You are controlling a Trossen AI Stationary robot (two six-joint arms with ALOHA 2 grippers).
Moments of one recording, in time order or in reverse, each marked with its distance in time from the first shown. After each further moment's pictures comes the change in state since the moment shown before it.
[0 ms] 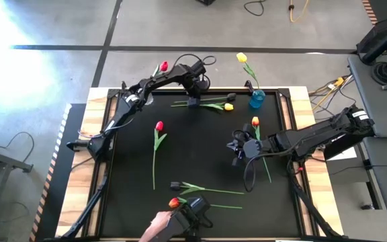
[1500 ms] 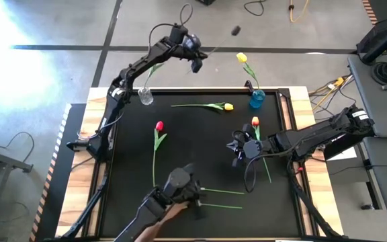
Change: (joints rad) left arm 0.162 -0.174 0.062 0.520 0.261 -0.368; right arm 0.005 0.000 0.000 0.002 0.000 -0.016
